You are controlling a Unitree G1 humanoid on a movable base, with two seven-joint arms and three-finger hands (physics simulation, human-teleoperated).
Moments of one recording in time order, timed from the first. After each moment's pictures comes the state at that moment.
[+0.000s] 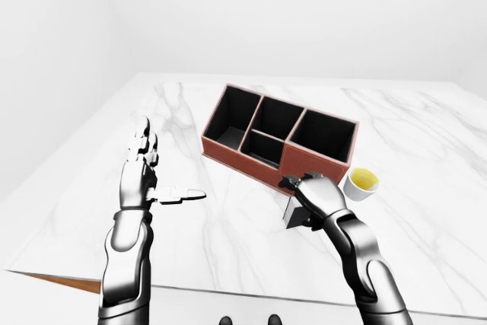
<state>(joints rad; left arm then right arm) -0.06 0.11 0.20 -0.26 -0.02 0.09 -0.11 0.01 -0.13 0.07 -0.25 -1.29 -0.09 0.44</state>
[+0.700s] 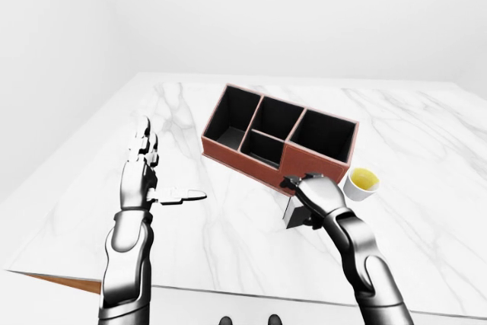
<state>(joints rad) -0.05 0.10 0.20 -0.27 -0.01 0.09 -0.11 -0.02 -0.14 0.06 -0.19 -1.30 -0.09 0.43</state>
